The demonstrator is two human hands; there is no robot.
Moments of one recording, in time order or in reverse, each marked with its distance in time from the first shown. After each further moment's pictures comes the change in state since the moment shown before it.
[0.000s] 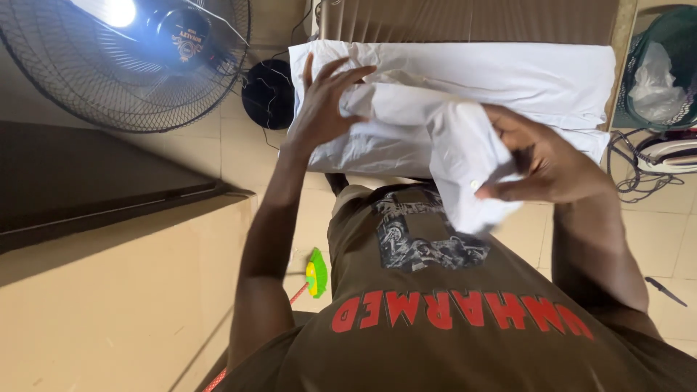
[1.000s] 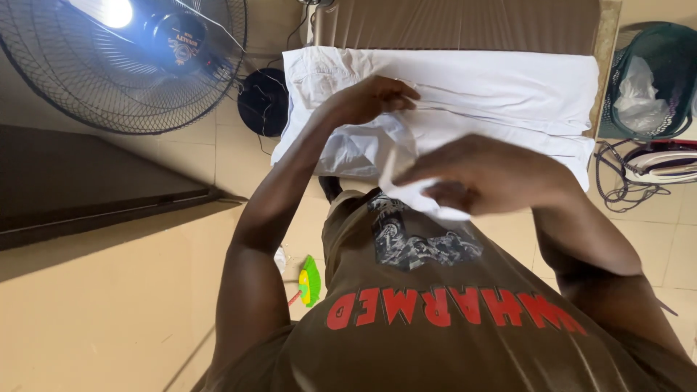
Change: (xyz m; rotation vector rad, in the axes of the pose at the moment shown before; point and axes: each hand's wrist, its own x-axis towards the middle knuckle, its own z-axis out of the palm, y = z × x) left_hand 0.062 0.003 0.059 -0.541 -0.488 -0.125; right_hand 0.061 -0.052 0.048 -0.751 -0.249 0.174
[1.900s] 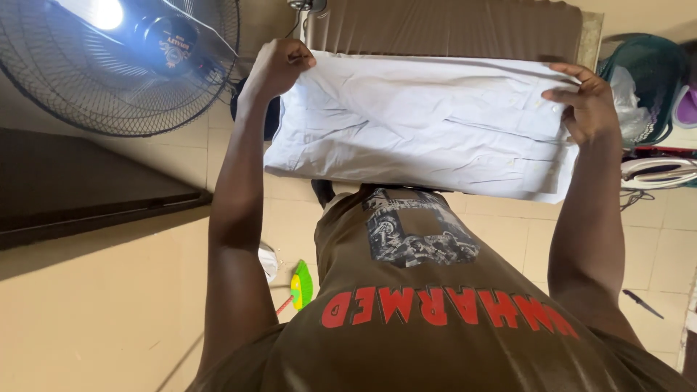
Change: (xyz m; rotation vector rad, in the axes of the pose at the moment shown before) left_hand -0.056 -0.059 -0.101 0.259 0.570 -0.080; right_hand -0.138 0.308 -0.004 0.871 1.063 0.410
